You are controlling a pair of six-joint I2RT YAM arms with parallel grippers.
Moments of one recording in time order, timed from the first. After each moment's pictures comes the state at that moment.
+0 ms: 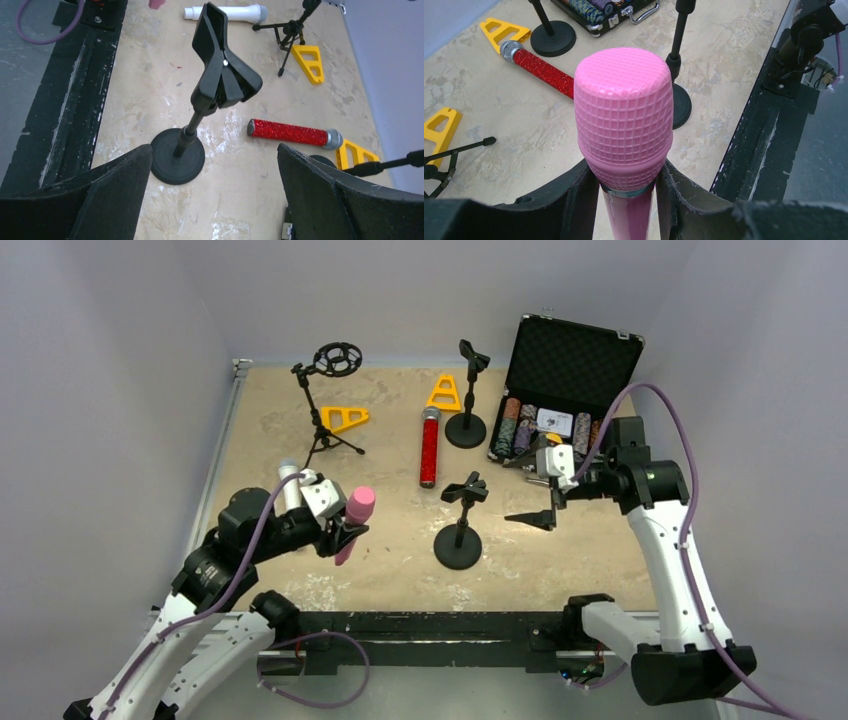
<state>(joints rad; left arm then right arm) -0.58 0.54 0.81 -0.58 0.41 0.14 0.07 1.02 1.19 -1.16 -1.22 -1.28</state>
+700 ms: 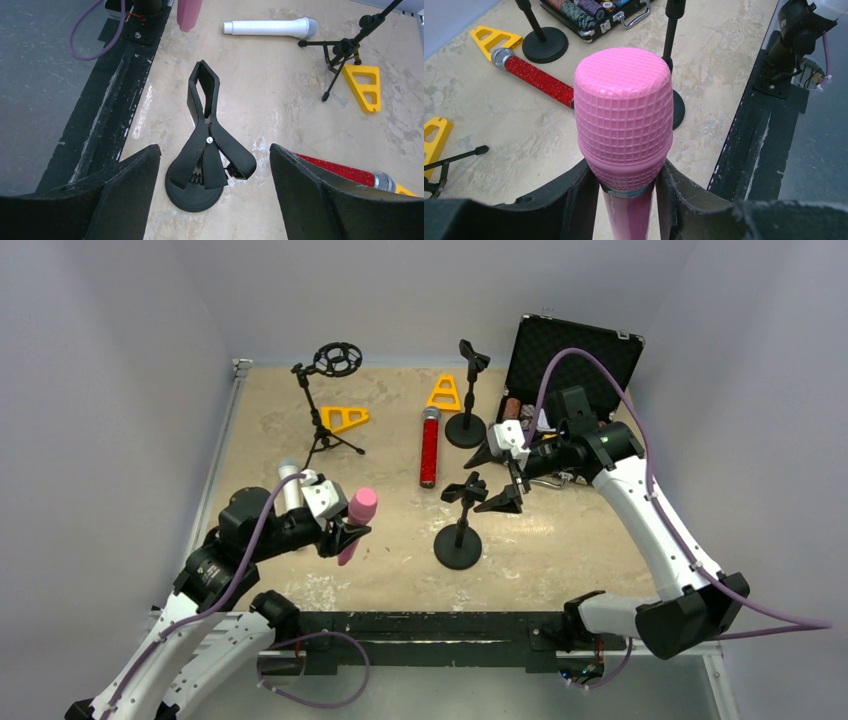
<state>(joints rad) -0.57 0.53 0.79 -0.55 0.46 0.14 0.36 1.27 1.37 -1.06 -1.14 -1.07</state>
